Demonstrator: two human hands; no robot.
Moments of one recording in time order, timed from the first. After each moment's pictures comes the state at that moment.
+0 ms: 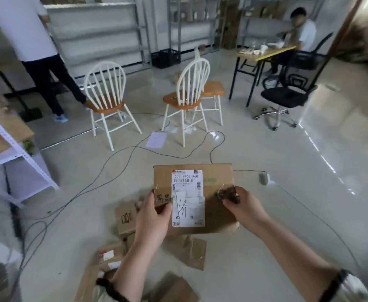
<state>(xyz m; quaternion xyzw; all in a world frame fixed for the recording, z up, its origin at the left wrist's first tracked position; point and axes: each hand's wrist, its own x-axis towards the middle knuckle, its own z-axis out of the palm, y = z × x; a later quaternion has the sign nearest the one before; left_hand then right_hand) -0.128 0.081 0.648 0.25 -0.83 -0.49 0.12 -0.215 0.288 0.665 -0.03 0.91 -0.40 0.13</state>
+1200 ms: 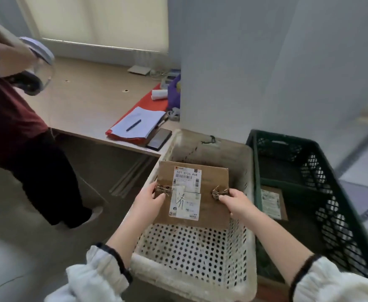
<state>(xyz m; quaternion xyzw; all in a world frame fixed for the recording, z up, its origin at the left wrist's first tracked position) 0.217 0.920 0.631 -0.59 -0.60 -0.28 -0.45 0.459 0.874 0.635 0.74 0.36 -0.46 -0.33</state>
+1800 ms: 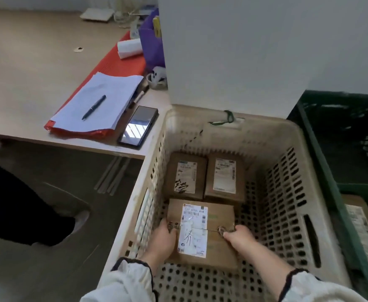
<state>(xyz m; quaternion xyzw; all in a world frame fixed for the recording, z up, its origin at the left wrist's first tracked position) 0.276 1.103 0.360 -0.58 -0.67 -0.04 -0.46 0.478 1.037 0.371 0.83 0.18 -0.50 -0.18</state>
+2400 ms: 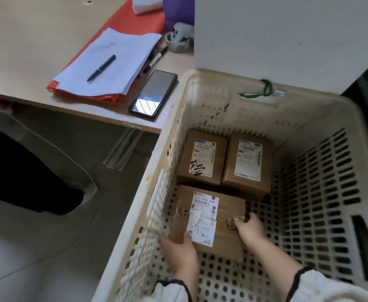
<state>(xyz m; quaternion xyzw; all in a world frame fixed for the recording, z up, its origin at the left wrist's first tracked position) 0.295 1.044 0.307 -0.22 -0.83 -0.21 -0.46 0.459 1.051 0.306 0.86 0.17 -0.43 -0.20</state>
